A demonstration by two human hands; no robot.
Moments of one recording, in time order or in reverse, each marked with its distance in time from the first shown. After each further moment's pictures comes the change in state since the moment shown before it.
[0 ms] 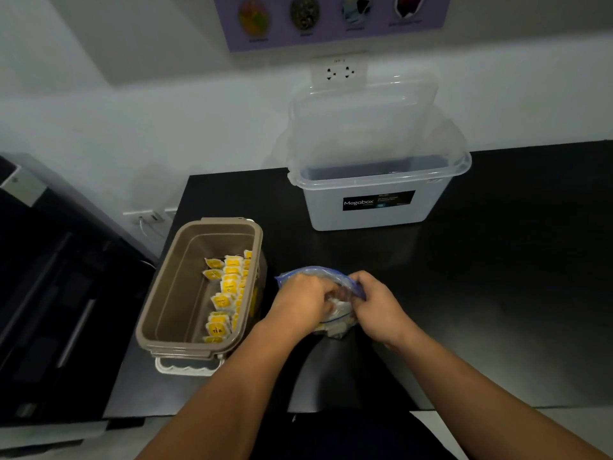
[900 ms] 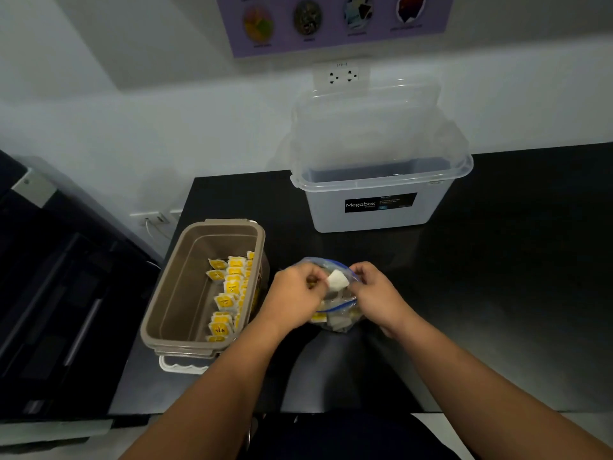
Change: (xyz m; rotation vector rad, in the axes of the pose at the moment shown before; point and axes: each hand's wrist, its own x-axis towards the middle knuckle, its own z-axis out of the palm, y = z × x) left_hand -0.026 -0.023 0.030 -0.736 0.714 0.095; right_hand 0.020 -0.009 -0.002 0.146 0.028 0.079
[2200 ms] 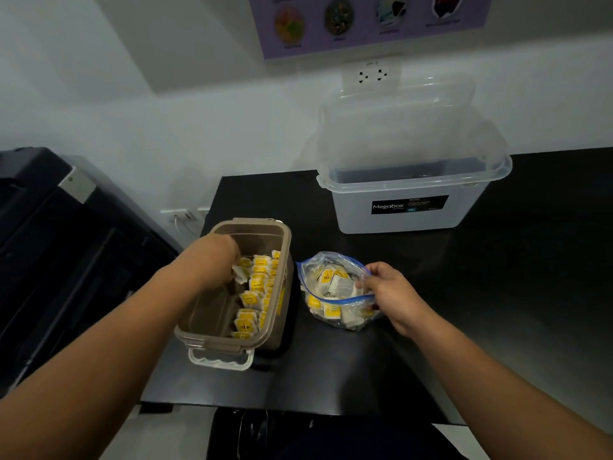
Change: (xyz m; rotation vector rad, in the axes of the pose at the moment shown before) left_hand 0.026 -0.035 -0.161 1.098 -0.252 -0.242; right_hand 0.014 -0.010 0.015 0.121 -0.067 0.118
